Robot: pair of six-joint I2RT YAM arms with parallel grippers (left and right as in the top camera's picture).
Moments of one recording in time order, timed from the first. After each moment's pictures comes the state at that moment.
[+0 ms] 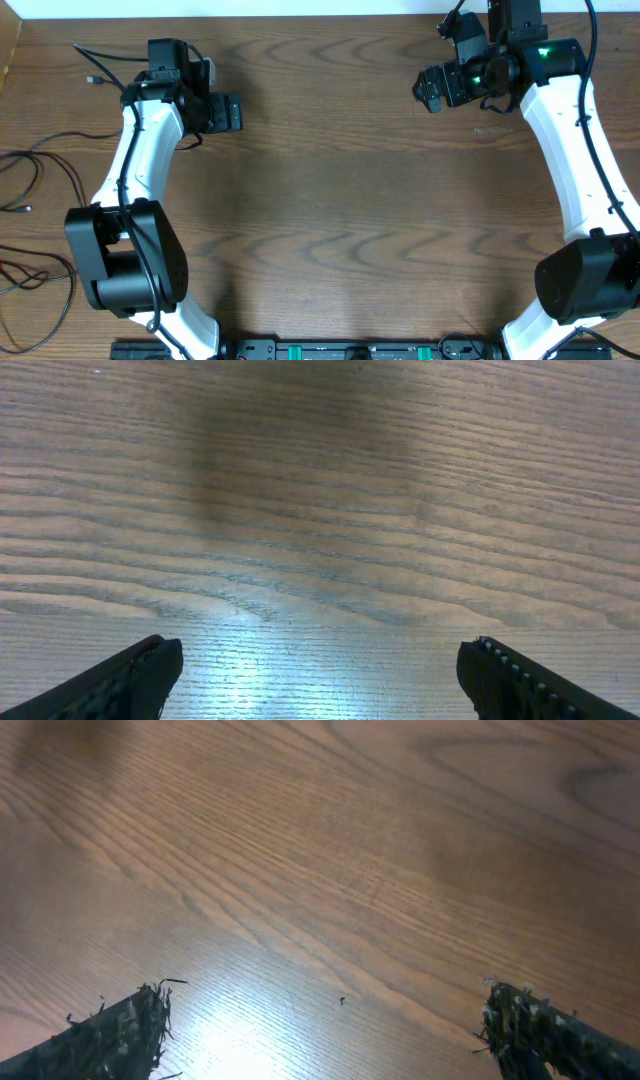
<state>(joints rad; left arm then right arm) 0.08 1.86 1.46 -0.76 0.16 -0.03 0.14 1.83 1.78 -0.98 -0.29 -0.17</state>
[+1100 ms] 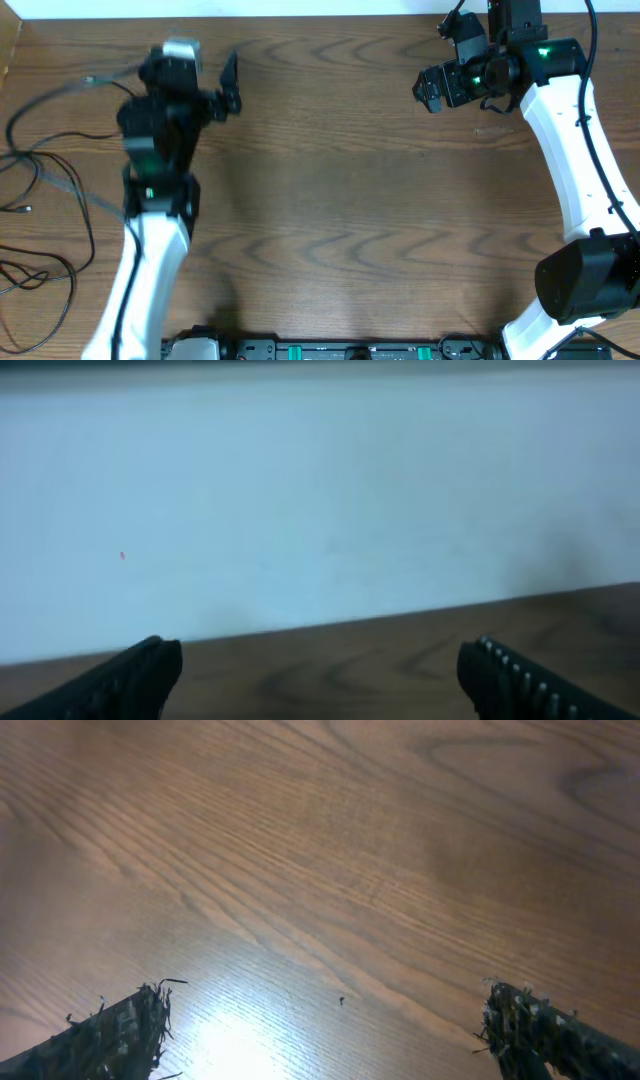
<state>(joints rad) 0.03 1.25 0.83 0.39 0.21 0.03 0.14 1.83 1.78 -0.98 -0.29 -0.17</state>
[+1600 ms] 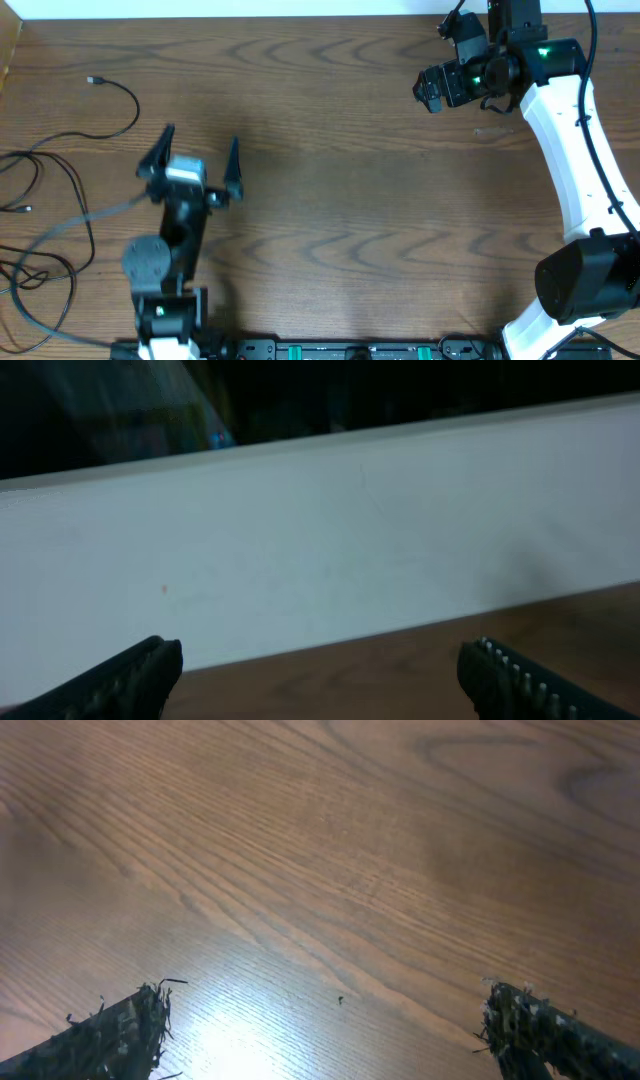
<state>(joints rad) 0.02 0.61 0.31 0.47 0.21 0.09 0.14 1.83 1.78 -0.98 -0.28 -0.17</state>
